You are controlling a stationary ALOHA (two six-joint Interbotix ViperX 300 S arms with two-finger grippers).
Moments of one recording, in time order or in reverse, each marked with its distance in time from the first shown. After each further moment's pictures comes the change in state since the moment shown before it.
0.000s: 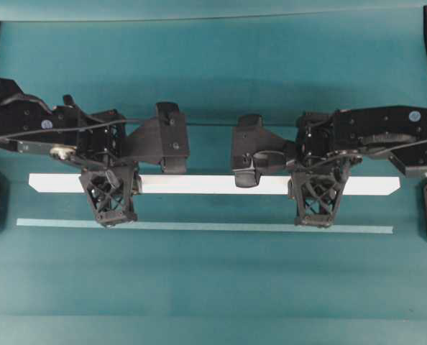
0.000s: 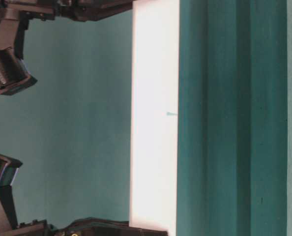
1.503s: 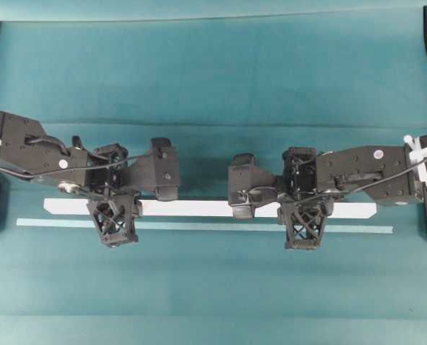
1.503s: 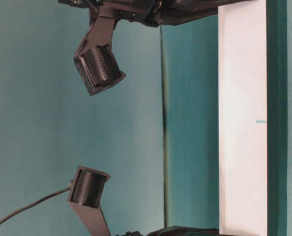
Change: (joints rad) left arm -0.040 0.118 0.215 0.006 -0.373 -0.066; right arm 0.063 0.137 0.147 0.012 -0.314 0.000
